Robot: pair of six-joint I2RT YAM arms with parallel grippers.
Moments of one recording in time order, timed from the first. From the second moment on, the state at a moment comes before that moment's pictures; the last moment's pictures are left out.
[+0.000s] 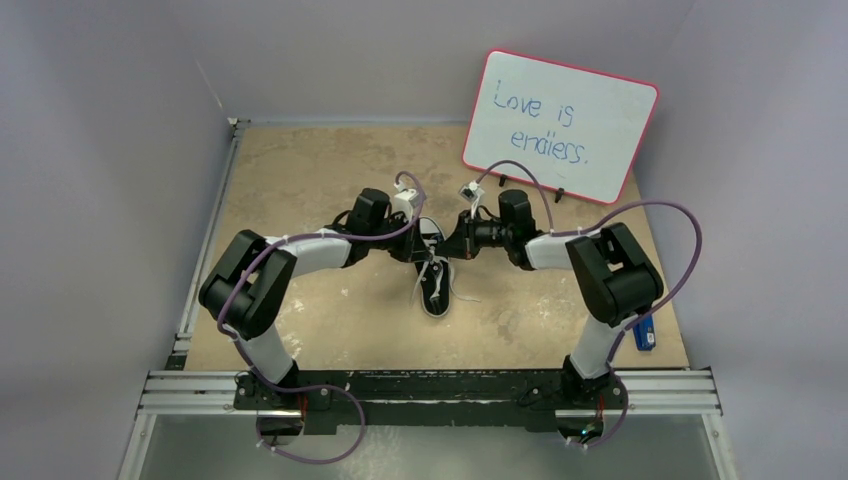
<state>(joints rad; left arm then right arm) -0.53 1.73 0.89 0.18 0.60 -0.32 0.39 1.80 0.79 0.52 -0.90 0.36</state>
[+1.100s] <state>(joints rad) -0.57 1.77 0.80 0.48 0.48 -0.45 0.33 1.65 0.72 0.45 -0.72 0.46</state>
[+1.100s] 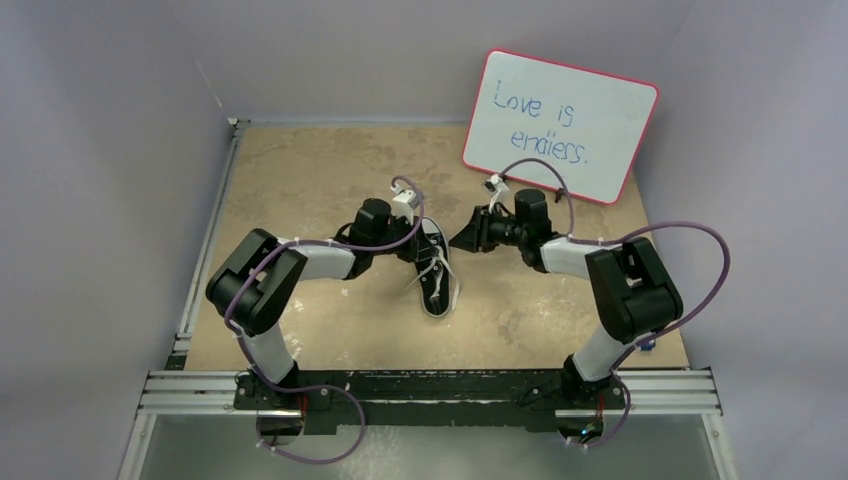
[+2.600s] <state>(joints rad) -0.56 1.76 0.78 0.53 0.58 -0.42 0.39 1.77 0.77 0.50 -0.84 0.33</state>
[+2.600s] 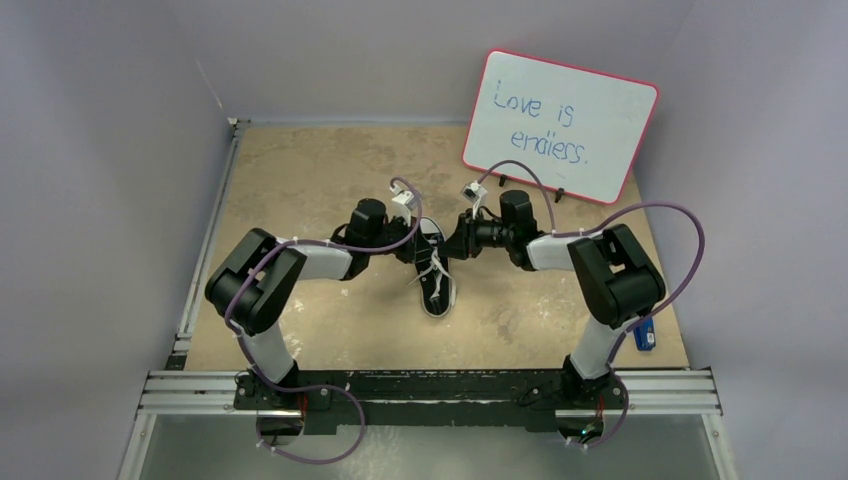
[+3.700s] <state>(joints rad) -0.50 1.69 0.71 0.50 0.63 -0.43 0.40 1.74 0.74 0.51 -0.86 0.29</state>
